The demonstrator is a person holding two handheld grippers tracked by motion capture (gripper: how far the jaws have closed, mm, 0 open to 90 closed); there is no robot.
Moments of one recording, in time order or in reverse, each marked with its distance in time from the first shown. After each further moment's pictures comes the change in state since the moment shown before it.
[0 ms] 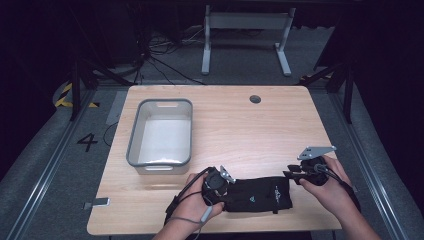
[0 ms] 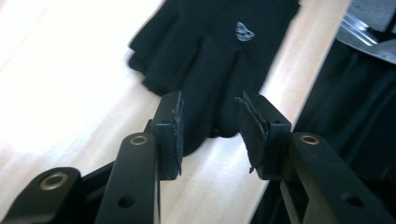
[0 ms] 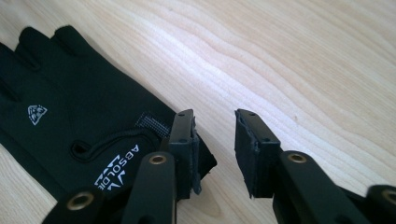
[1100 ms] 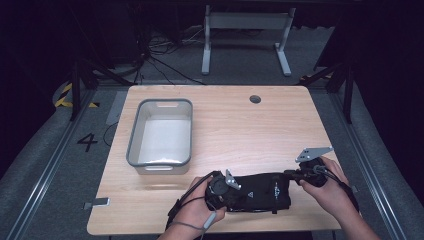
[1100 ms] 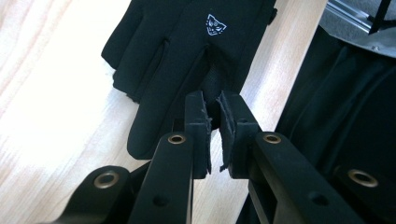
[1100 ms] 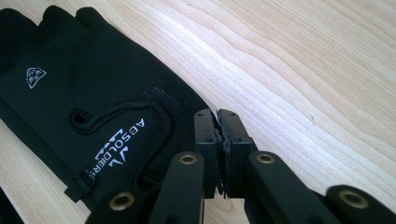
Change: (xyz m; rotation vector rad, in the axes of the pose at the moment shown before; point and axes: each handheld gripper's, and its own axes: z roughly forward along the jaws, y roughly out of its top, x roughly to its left) left arm -0.020 0.003 -0.007 0.008 0.001 0.089; right arm 0.005 0.001 0.001 0.033 0.050 -0.040
